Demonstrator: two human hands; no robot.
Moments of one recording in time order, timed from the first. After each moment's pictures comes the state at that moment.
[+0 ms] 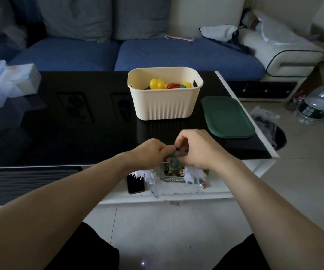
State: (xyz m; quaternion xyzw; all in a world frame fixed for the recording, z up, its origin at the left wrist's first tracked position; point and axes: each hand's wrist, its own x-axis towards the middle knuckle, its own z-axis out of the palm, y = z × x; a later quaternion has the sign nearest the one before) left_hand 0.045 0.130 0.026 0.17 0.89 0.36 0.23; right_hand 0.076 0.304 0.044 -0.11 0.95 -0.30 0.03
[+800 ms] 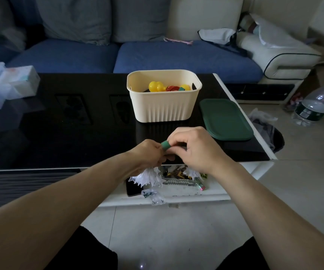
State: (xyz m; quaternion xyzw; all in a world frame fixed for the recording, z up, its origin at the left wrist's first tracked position) left_hand 0.054 0.138 0.032 0.01 0.80 0.54 0.25; right_hand 0.075 0.300 0.041 -0.26 0.90 -0.33 -0.13
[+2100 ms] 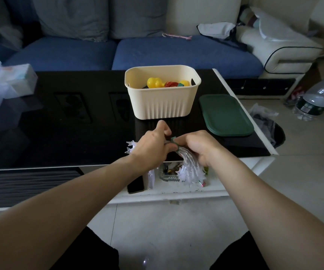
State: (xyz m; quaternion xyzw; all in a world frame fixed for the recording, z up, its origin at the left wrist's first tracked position) left_hand 0.050 0.142 0.024 0.20 0.91 0.36 0.00; right_hand 0.054 0.294 0.035 0.24 0.72 -0.64 0.14
